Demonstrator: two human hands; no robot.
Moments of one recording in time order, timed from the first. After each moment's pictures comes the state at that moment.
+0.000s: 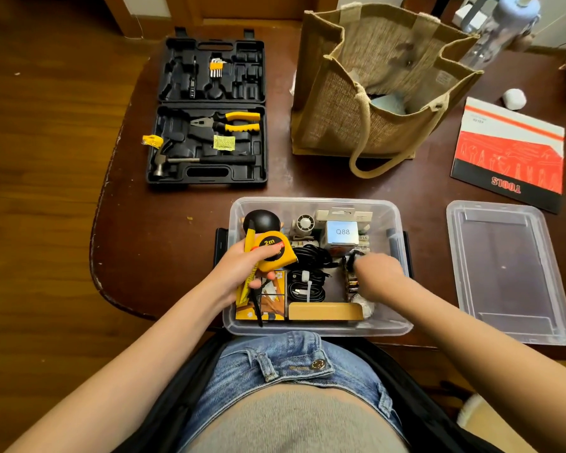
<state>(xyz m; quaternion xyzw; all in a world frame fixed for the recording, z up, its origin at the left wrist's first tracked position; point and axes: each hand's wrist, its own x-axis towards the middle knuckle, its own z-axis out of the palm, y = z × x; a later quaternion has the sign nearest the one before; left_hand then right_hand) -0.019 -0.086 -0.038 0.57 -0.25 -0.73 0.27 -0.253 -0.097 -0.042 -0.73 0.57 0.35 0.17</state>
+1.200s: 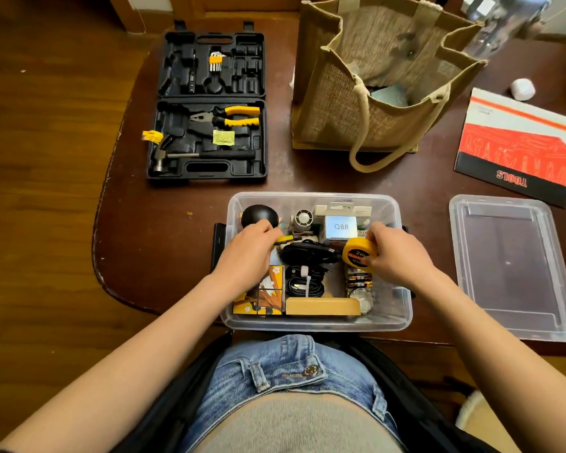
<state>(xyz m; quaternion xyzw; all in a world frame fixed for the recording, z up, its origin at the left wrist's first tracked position) -0.031 -0.093 -0.037 0.57 -0.78 -0.25 0.04 -0.282 -0.105 -0.017 -0.69 0.68 0.10 0.24</state>
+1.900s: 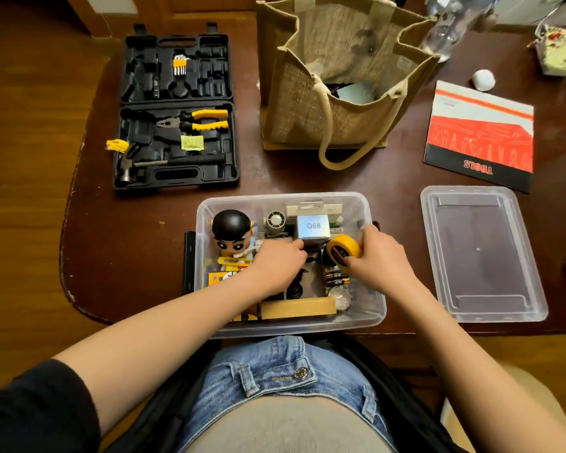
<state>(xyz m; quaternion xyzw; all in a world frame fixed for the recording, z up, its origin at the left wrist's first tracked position) -0.116 -0.108 -0.059 0.40 -0.89 -0.13 -0.17 -0.294 -0.088 -0.018 -0.60 0.75 0.01 0.28</state>
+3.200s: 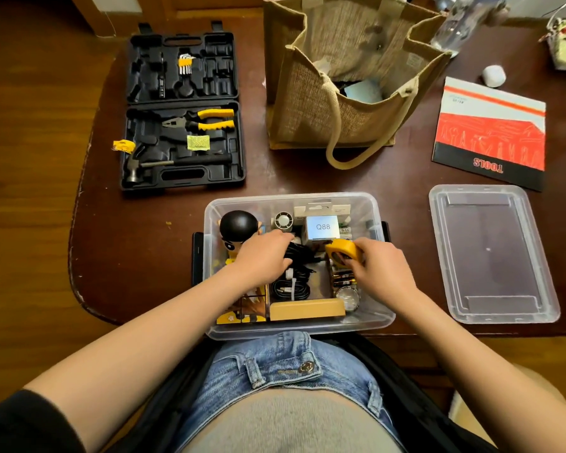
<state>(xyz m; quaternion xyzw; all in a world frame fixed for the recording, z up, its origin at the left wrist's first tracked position) -0.081 -0.120 -0.066 0.53 -0.80 -0.27 -0.09 -0.292 -0.077 -0.036 -0.68 0.70 -0.01 0.24</state>
